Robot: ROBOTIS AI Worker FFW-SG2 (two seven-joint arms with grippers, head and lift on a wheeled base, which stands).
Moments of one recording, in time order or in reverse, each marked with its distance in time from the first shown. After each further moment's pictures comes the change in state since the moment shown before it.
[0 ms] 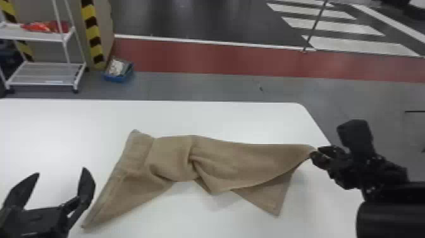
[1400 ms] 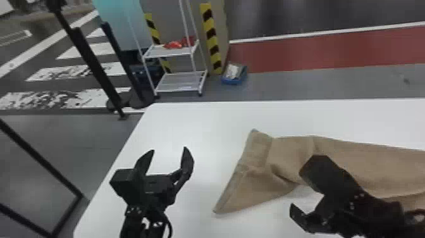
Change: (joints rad) left arm -0.021 0.060 0.136 -0.077 0.087 0.087 -0.015; right arm 0.052 0.080 0.762 0.015 0.184 0.063 0.031
